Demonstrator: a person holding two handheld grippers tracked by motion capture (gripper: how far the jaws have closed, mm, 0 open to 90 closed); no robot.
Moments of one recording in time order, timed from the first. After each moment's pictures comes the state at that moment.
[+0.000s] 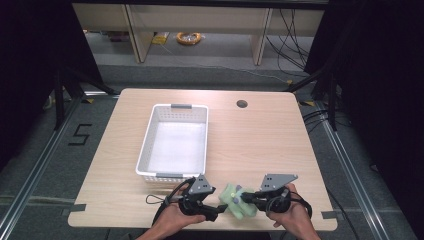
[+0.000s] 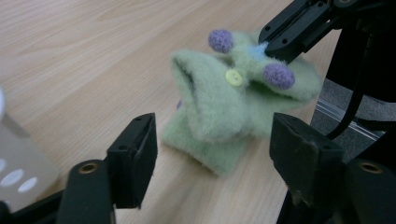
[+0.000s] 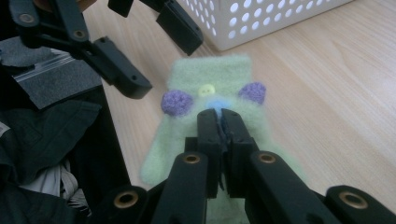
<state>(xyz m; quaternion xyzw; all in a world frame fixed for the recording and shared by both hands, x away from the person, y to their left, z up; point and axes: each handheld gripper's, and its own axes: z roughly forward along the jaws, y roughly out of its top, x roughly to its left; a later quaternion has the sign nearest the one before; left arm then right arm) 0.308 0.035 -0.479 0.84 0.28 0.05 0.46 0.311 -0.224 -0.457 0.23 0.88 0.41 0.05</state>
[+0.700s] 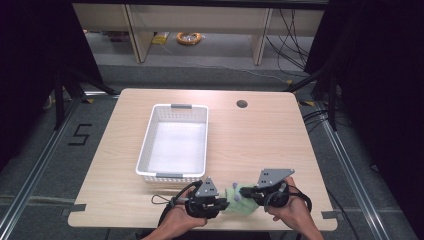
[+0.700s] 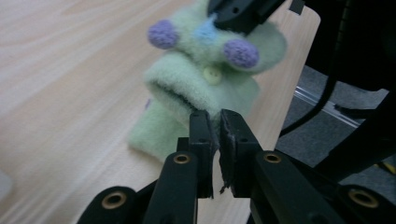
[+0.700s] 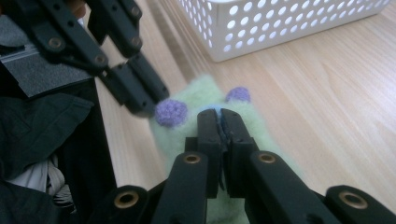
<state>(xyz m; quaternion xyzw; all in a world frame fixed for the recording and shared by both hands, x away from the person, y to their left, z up) 0.299 0.020 -0.476 0.85 0.27 0.01 0.45 0.321 -0.217 -0.440 0.19 0.90 0.39 0.08</state>
